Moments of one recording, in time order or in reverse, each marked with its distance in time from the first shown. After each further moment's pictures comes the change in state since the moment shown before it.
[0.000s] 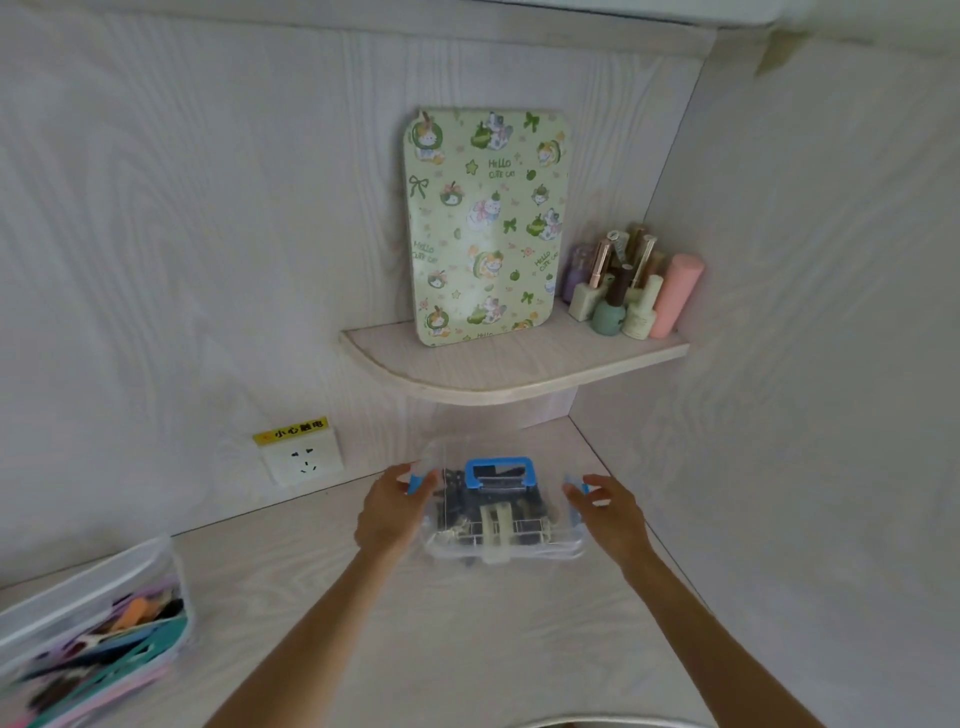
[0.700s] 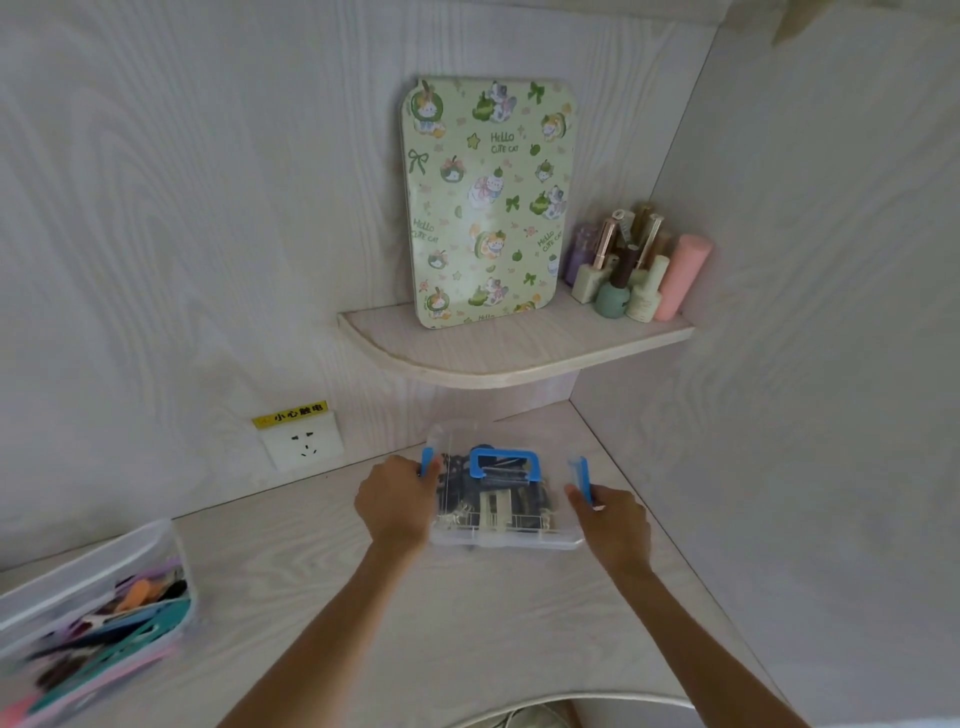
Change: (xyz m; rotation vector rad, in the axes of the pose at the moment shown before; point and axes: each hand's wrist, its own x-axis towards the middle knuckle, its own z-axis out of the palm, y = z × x) left_hand -0.019 0.014 0.002 0.358 0.242 0.123; right_hand -0.021 0.013 0.008 -0.250 0.094 -0.088
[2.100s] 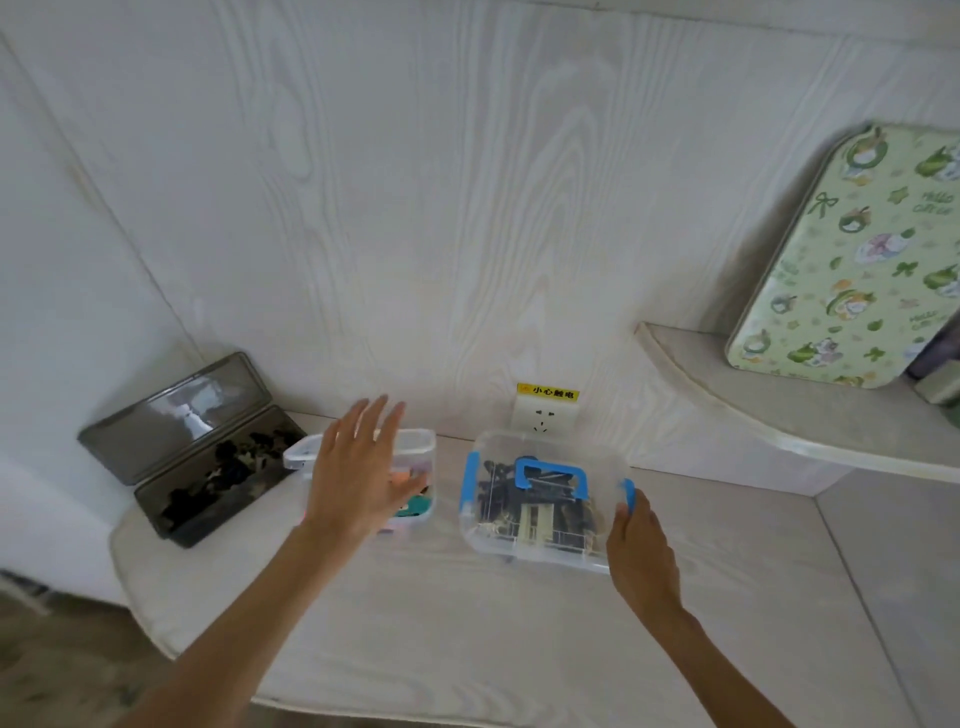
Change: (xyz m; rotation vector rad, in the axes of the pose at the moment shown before) left_hand -0.031 -0.221 -0.159 0.467 0.277 0.132; right_hand -0.071 -0.131 0.108 -0.068 -0.288 -0.303
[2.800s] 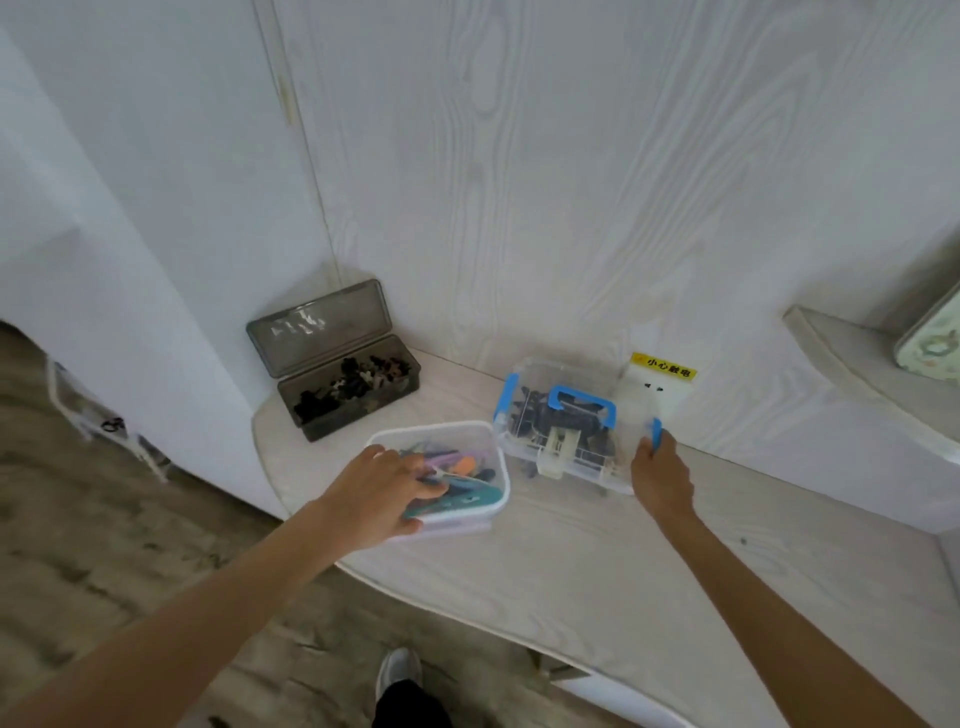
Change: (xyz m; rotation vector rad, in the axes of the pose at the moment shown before) left_hand -0.107 -0.068 -0.012 0.139 -0.482 0.321; right_hand 0.004 -0.073 0.043 0.025 -0.126 -0.036
